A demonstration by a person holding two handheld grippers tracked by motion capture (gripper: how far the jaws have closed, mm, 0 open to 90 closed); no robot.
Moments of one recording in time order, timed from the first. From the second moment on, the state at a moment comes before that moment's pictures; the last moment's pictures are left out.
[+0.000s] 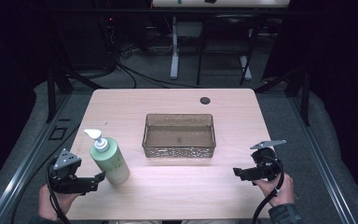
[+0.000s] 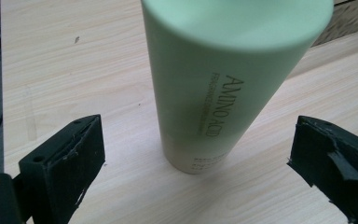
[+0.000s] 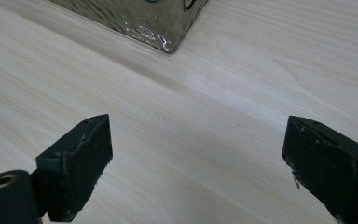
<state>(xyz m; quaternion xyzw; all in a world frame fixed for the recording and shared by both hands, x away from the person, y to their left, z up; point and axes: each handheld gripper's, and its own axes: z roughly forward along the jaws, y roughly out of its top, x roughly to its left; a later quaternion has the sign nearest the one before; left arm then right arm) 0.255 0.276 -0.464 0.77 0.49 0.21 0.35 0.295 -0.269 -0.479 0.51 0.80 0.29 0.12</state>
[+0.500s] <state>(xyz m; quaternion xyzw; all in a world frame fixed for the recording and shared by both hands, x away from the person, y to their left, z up) 0.272 0.268 -0.452 0.76 0.48 0.21 0.39 0.297 -0.268 -0.482 0.51 0.81 0.28 0.11</state>
